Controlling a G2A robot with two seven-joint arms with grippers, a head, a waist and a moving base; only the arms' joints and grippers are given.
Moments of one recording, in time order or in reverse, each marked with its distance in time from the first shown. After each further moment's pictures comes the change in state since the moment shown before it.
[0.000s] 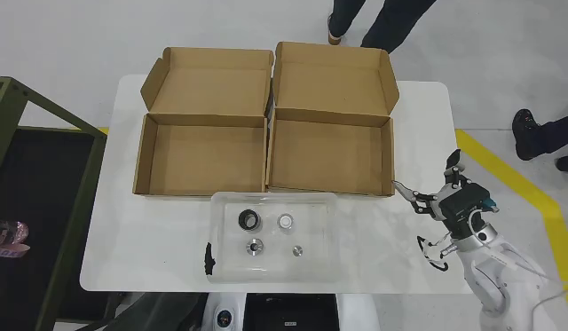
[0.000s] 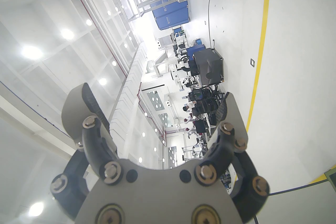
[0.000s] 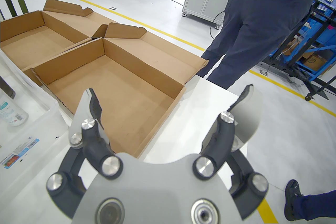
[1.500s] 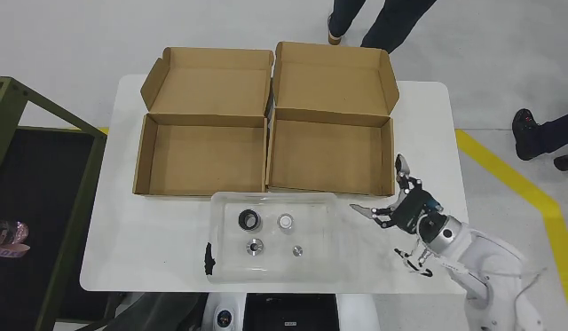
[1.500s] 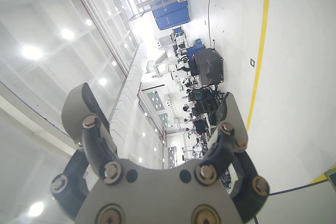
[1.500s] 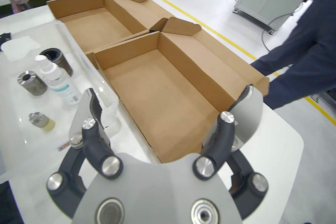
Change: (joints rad) left arm 0.000 0.000 0.000 0.000 0.000 0.000 0.000; right arm 0.078 0.023 -0.158 -0.078 -0.039 -0.253 0.209
